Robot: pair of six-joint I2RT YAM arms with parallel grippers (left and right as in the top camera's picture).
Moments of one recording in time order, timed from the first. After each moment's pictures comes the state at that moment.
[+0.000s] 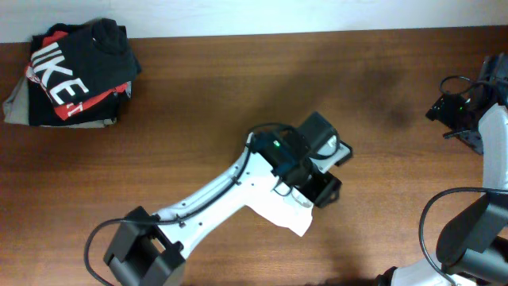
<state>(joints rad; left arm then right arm) -0.88 1.84 1.55 -0.86 0.44 -0.12 -0.44 1.76 1.52 -0.98 0.12 0.34</state>
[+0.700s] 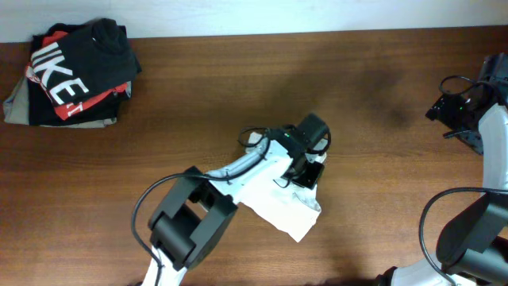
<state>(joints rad) -0.82 2.13 1.56 -0.72 0.26 -0.27 -0.44 1.76 1.52 -0.98 0.12 0.34</state>
